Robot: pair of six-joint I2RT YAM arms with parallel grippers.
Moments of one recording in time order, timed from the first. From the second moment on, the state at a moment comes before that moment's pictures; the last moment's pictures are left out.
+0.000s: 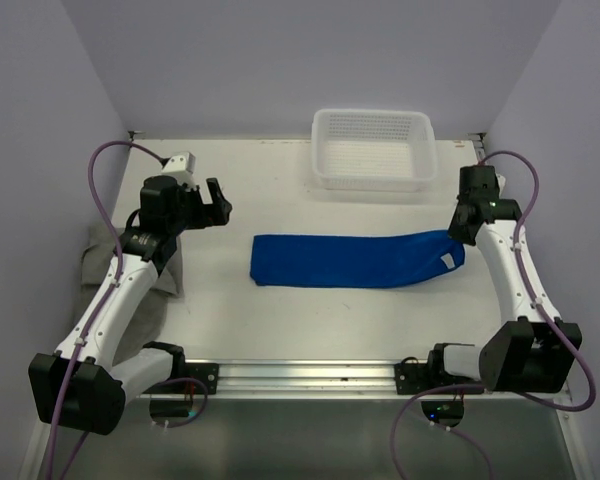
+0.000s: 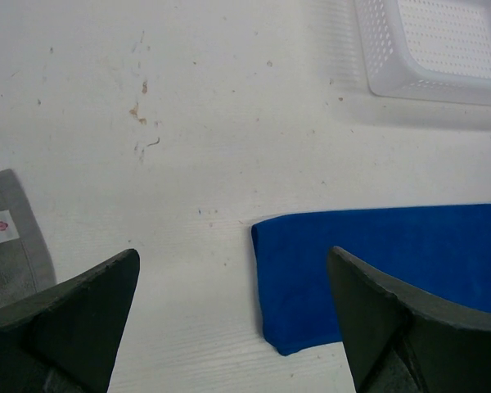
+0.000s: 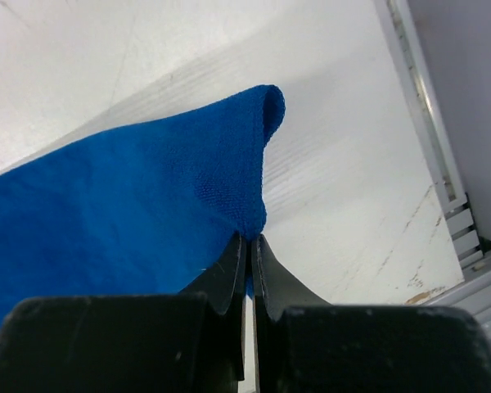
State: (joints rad) left arm -0.17 1.09 0.92 -0.32 0.07 -0.28; right arm -0.05 1.28 1.13 -0.90 0.35 0.31
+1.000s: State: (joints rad) left arm -0.18 1.09 0.92 -0.32 0.12 -0.28; right arm 0.57 1.74 1.53 -0.89 0.16 0.38
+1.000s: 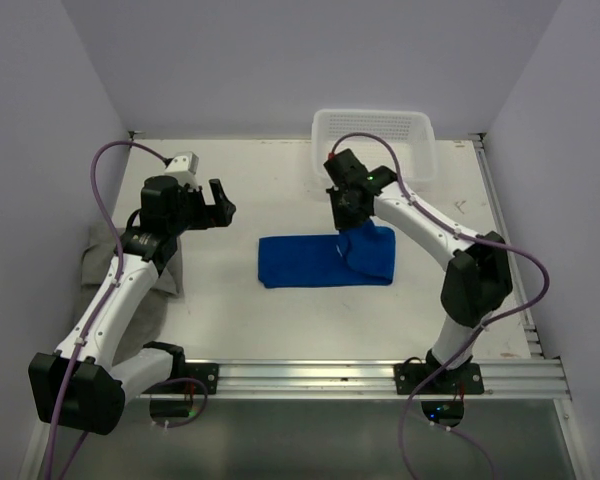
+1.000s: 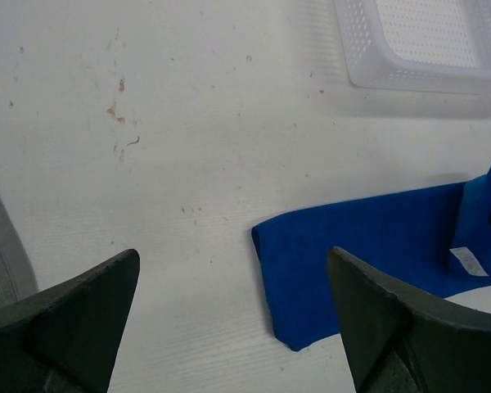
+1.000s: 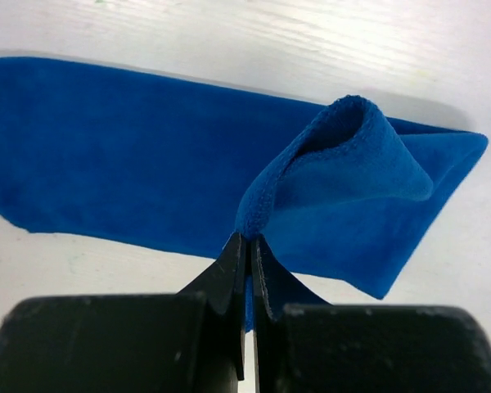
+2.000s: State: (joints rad) left arm -0.18 1.09 0.92 -0.32 0.13 -0.28; right arm 0.78 2.08 1.88 -0.91 0.01 0.50
